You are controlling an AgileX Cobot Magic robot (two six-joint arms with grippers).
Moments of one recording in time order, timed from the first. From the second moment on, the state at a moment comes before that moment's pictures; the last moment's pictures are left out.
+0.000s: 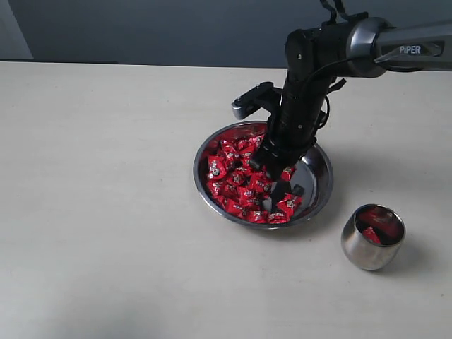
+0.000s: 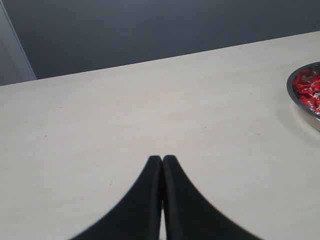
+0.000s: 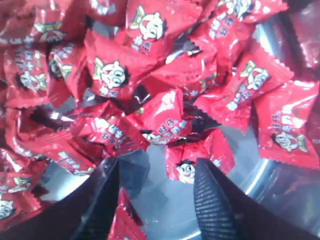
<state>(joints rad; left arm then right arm) -0.06 0.00 0.00 0.13 0.31 -0.05 0.44 2.16 -1.54 0.09 0.97 -0.40</state>
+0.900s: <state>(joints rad) -0.06 0.00 0.00 0.13 0.31 -0.05 0.44 2.19 -1.54 0.01 0.98 -0.36</state>
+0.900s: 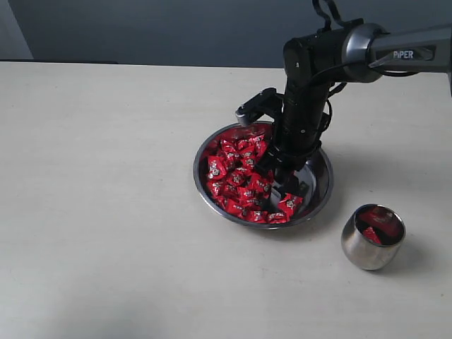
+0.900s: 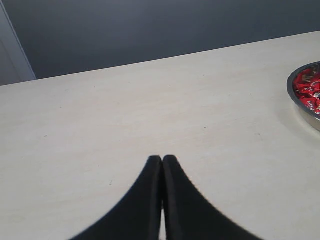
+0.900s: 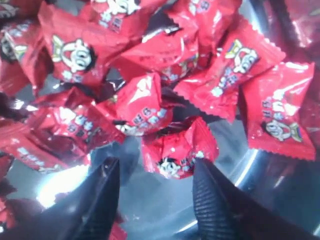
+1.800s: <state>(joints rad) -0.06 0.00 0.00 0.13 0.31 -0.05 0.44 2.09 -1.54 0.02 1.02 -0.29</state>
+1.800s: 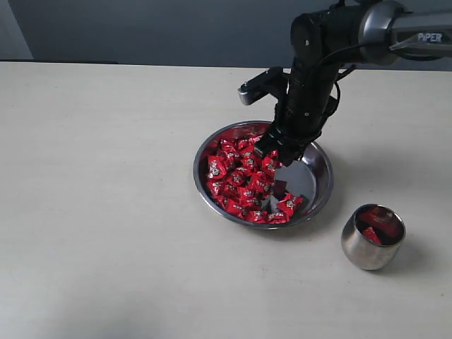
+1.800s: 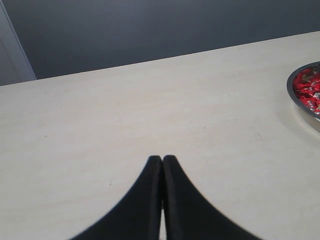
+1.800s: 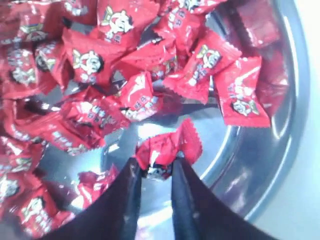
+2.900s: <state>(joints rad) -0.06 0.00 0.00 0.13 0.31 -0.05 0.40 1.47 -0.86 -0.02 0.95 0.00</state>
